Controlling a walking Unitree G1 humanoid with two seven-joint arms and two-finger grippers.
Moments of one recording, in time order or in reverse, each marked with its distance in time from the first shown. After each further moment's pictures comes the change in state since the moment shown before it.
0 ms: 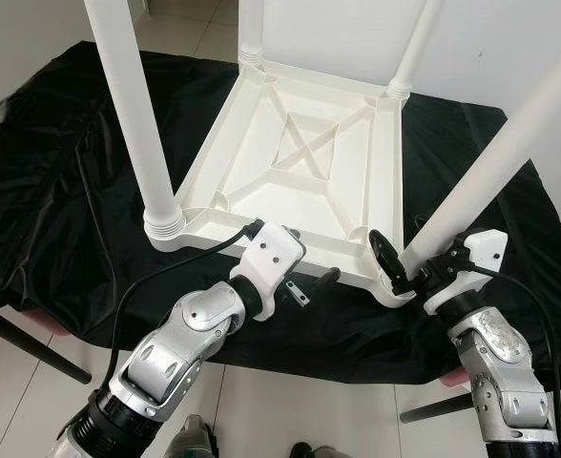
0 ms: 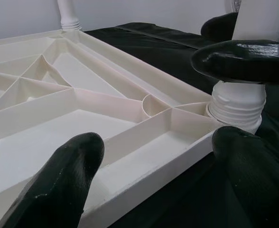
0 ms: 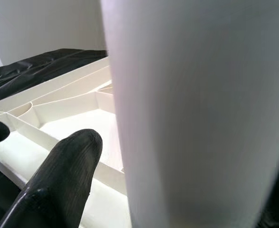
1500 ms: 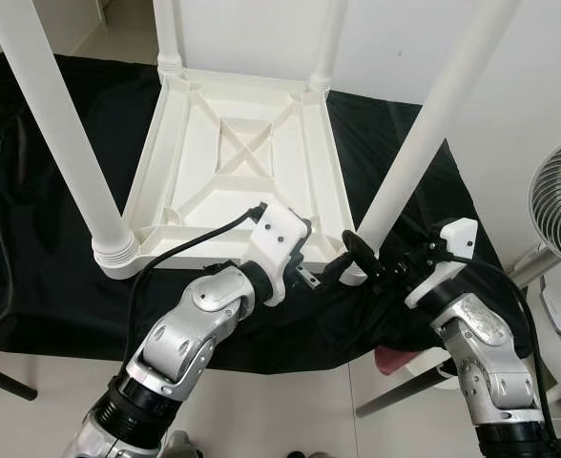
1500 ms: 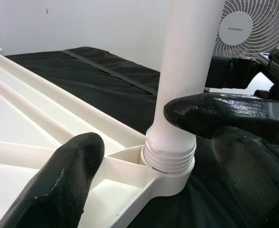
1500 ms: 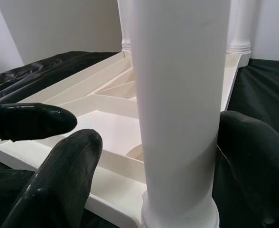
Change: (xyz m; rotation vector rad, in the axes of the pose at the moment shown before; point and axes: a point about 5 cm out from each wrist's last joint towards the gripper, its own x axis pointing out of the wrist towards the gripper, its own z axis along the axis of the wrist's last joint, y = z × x) left arm 0.017 0.004 0.009 -0.113 -0.050 -0.044; right arm 0.019 0.015 -0.001 0.065 0.001 0.177
